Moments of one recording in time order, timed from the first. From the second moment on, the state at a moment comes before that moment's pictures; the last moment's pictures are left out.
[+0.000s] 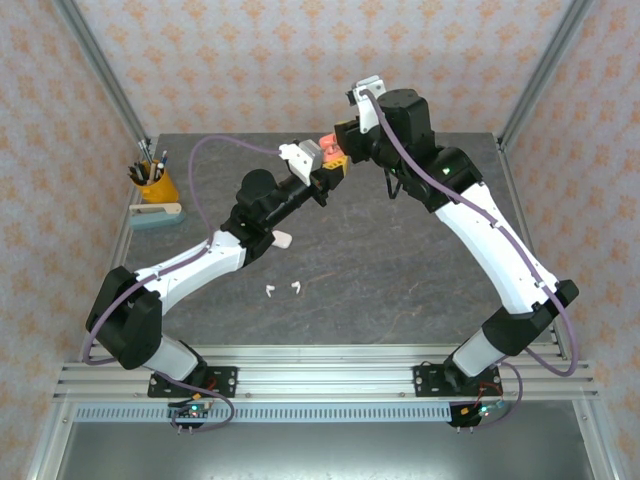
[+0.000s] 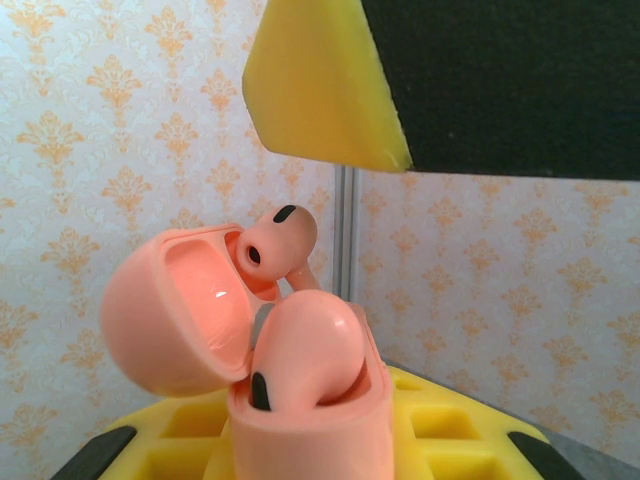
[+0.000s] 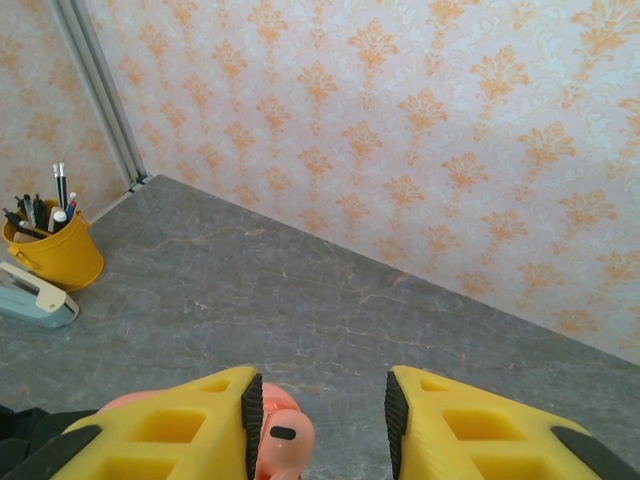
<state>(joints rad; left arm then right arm) -0.59 1.50 1.07 0.62 0.19 -0.05 0.66 1.56 1.95 -0.73 0.18 0.02</state>
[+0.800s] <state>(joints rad) -0.59 1.49 1.07 0.62 0.19 -0.04 0.54 1.64 2.10 -0.87 0.11 0.27</state>
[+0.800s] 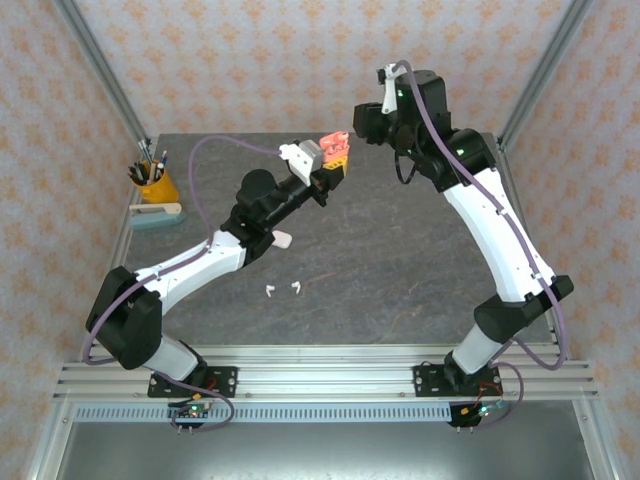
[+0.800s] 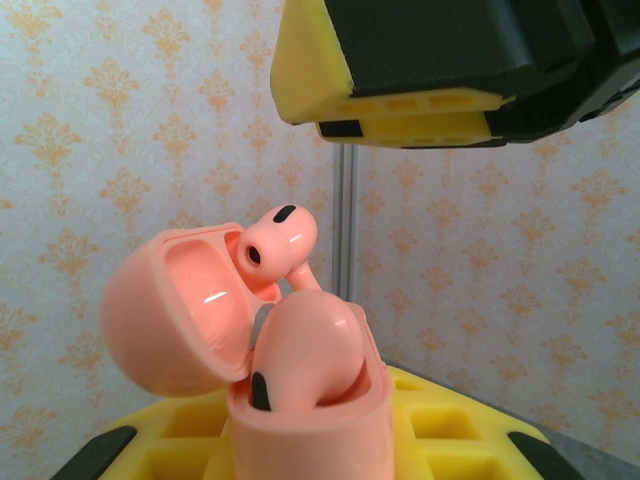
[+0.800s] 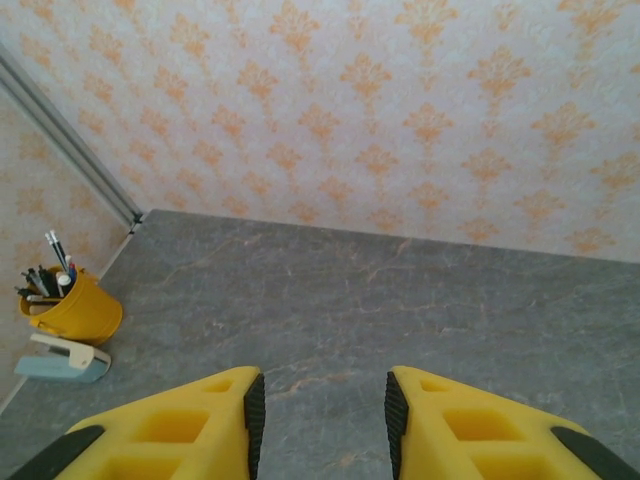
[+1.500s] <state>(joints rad) -0.59 1.49 1.07 0.62 0.19 -0.04 0.54 1.64 2.03 -0.89 -0.01 0.29</state>
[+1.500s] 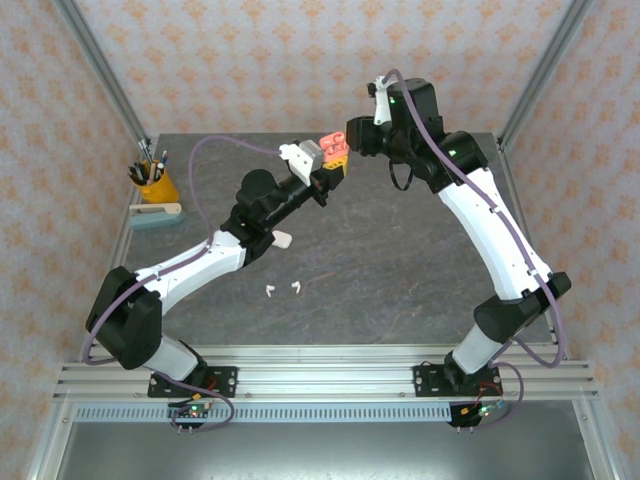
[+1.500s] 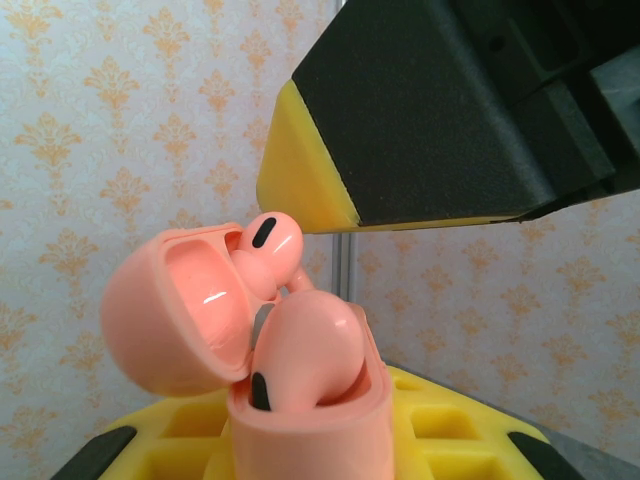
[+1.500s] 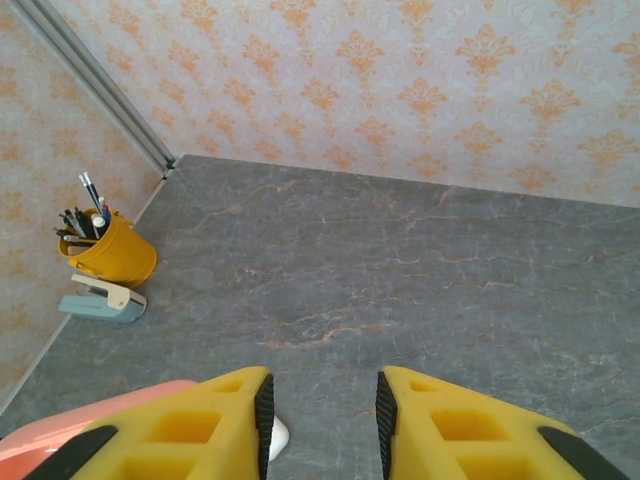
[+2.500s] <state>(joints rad) -0.59 1.44 1.04 0.62 0.39 0.01 0.40 1.64 2.15 -1.02 -0.20 0.51</state>
